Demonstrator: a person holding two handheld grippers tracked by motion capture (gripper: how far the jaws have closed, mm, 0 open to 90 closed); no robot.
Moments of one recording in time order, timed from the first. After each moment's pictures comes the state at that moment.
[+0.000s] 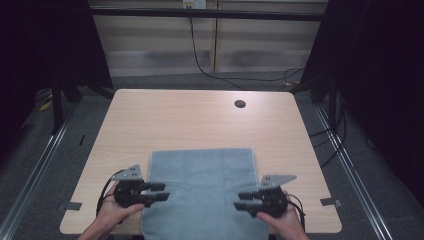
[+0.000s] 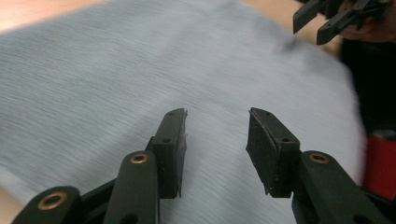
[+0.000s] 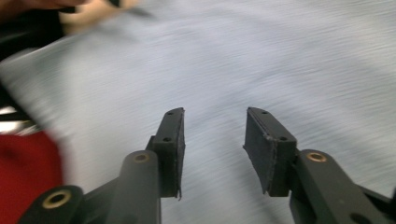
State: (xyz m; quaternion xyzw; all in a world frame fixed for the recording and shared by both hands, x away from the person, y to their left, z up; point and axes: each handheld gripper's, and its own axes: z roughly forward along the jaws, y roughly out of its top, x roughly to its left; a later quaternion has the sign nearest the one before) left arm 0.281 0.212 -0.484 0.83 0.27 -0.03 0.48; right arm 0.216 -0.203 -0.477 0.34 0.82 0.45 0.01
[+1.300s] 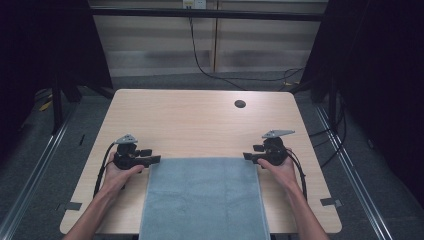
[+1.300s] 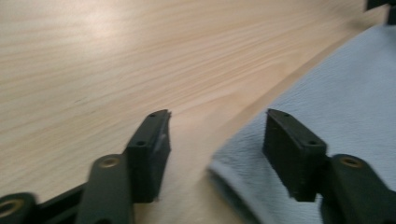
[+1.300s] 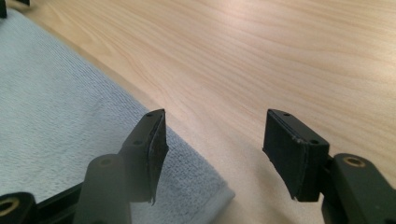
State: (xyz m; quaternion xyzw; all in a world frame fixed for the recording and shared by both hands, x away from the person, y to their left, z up) left arm 0.382 0.239 -0.506 0.80 0.40 0.04 0.44; right arm 0.350 -0.243 -0.486 0.45 0.79 0.40 0.11
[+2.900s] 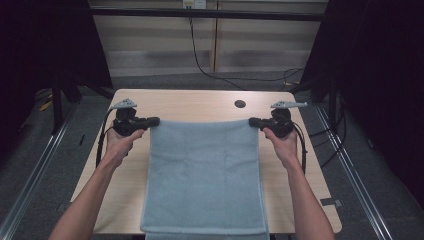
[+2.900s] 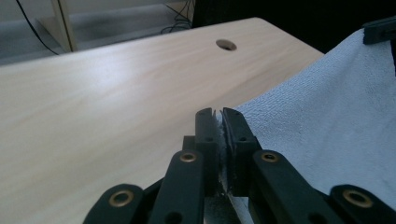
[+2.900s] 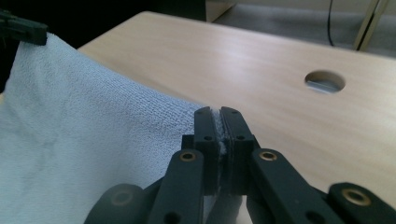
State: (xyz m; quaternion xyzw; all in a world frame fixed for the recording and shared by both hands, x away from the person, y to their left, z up) left arm 0.436 0.223 -0.409 0.78 0.36 0.10 0.50; right arm 0.393 -0.253 -0.412 0.44 0.74 0.49 0.15
